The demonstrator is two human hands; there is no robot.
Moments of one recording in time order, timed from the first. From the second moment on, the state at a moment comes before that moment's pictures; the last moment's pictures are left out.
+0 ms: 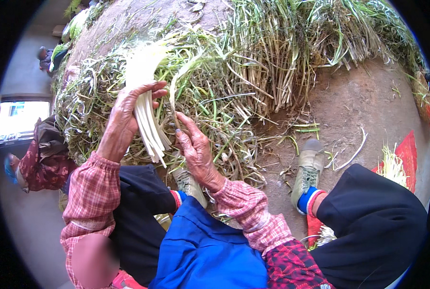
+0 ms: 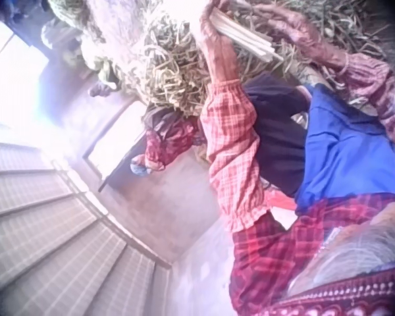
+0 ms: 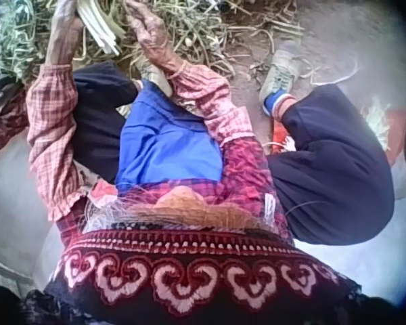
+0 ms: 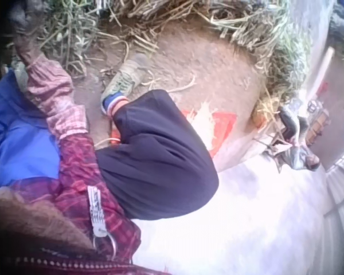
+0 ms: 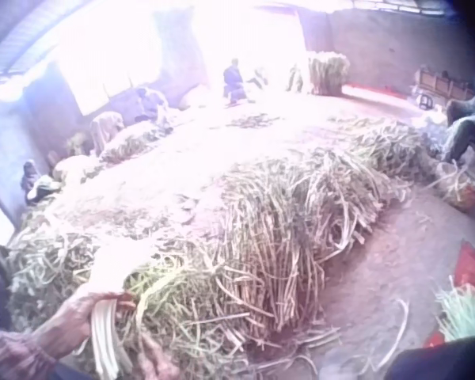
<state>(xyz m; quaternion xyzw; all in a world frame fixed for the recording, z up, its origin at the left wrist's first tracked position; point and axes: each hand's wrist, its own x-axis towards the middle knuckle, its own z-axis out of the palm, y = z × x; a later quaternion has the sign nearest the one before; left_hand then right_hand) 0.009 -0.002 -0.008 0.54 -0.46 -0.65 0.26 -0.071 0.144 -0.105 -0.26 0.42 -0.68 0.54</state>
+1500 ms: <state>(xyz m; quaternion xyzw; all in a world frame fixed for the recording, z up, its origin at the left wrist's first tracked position) -0.008 0.011 -0.027 0.54 -0.52 -0.59 0.31 -0.083 0.114 -0.129 0.08 0.07 -0.77 0.63</state>
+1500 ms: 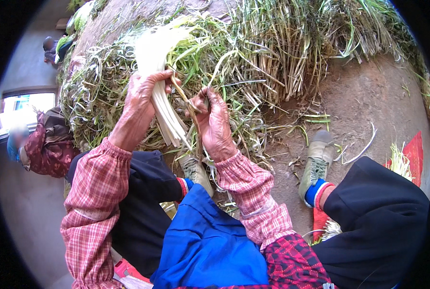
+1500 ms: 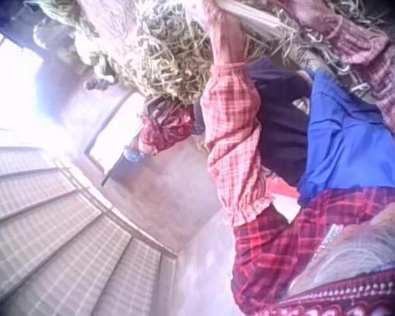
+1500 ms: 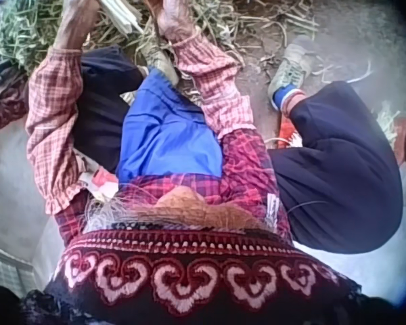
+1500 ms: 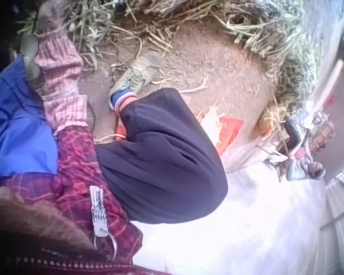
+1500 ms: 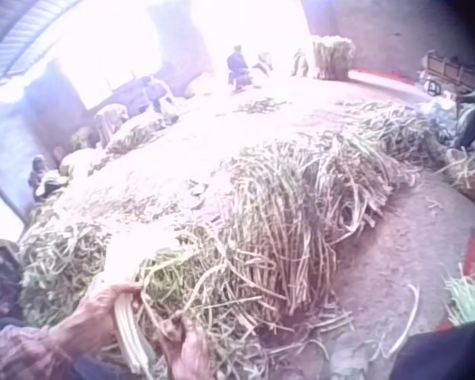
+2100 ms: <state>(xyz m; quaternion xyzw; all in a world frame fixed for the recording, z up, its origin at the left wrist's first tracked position) 0.029 -0.039 0.018 0.49 -0.55 -0.54 0.41 -0.036 0.195 -0.236 -0.73 0.56 -0.23 0.31</state>
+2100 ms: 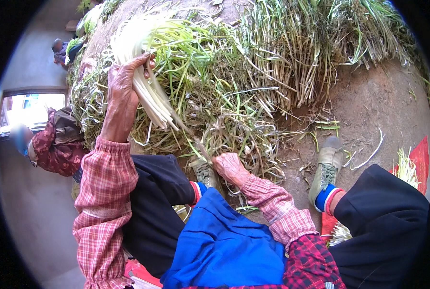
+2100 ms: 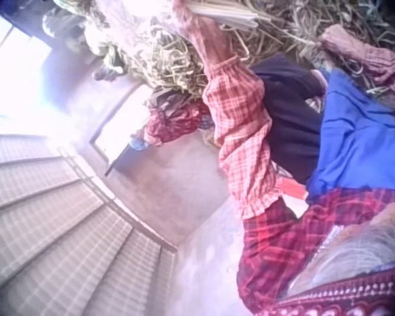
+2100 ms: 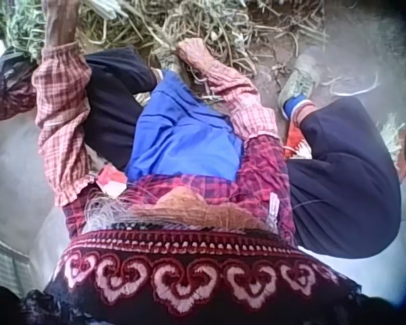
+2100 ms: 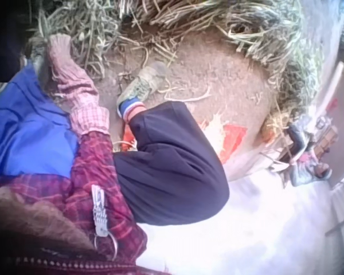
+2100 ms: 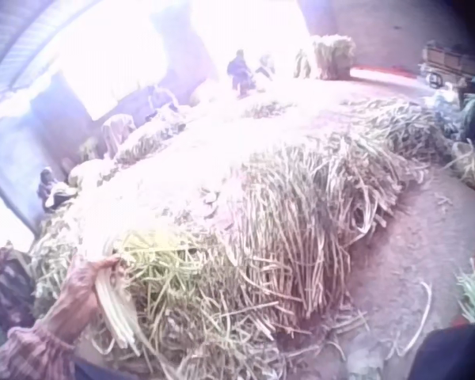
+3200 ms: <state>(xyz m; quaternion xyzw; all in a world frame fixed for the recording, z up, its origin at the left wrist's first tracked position) 0.022 -0.015 -0.003 0.52 -0.56 -0.55 0.35 -0.084 0.127 -0.133 -0.24 0.39 -0.63 0.62</state>
